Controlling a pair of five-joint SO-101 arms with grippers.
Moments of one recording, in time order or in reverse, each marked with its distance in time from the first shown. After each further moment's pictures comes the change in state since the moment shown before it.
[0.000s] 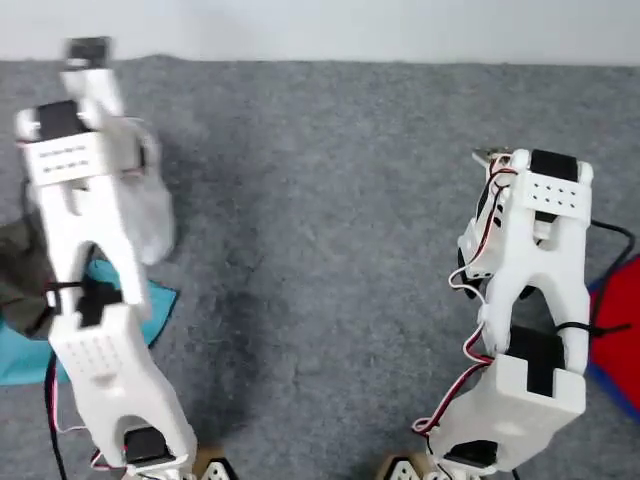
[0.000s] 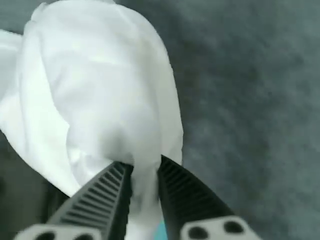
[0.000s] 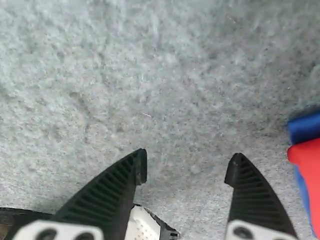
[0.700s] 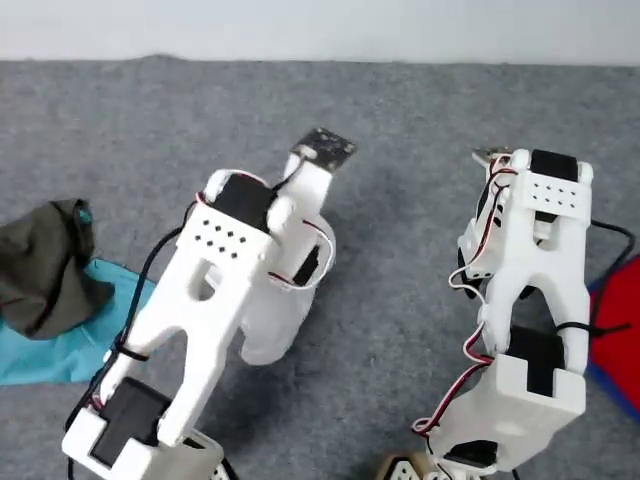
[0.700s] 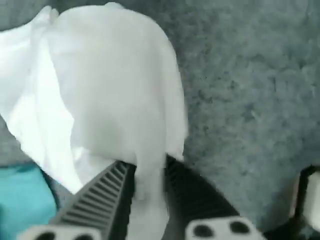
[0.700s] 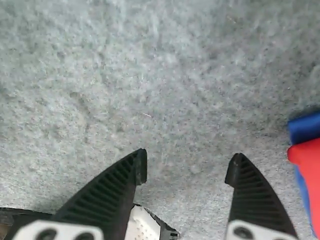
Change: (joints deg) left arm 38.7 -34.8 45.1 0.0 3.5; right arm 0.0 0.0 0.3 0.0 0.0
